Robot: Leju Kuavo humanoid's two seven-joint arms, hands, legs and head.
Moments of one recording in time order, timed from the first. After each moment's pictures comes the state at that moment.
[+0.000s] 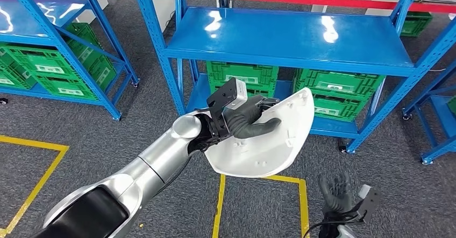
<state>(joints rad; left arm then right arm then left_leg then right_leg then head) -0.86 -0.28 -0.64 -0.66 0.11 -0.51 -0.49 -0.35 0.19 -0.73 -0.48 0.17 0.26 -0.70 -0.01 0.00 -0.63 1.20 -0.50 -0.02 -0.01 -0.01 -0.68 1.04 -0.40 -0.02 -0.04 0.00</state>
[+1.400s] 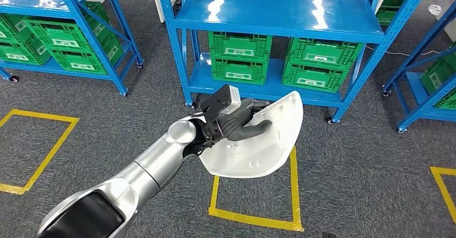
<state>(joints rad) -0.83 -0.26 -0.64 -0.63 0.06 -0.46 -0.51 -0.10 0.08 -0.08 -0.21 0.06 -0.37 -0.10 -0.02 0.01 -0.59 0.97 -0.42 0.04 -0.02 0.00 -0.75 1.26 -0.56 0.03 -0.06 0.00</state>
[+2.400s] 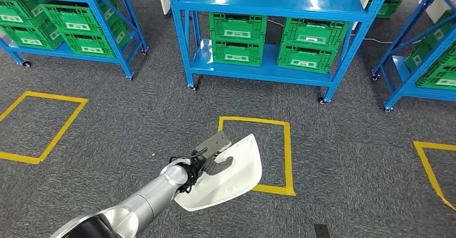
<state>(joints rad) -0.65 -0.23 -0.65 -0.30 -0.10 -0.06 -0.37 -0.11 0.06 -0.05 -0.21 0.11 -0.15 -0.21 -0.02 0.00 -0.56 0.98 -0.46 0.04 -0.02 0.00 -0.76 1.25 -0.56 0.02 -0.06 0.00</state>
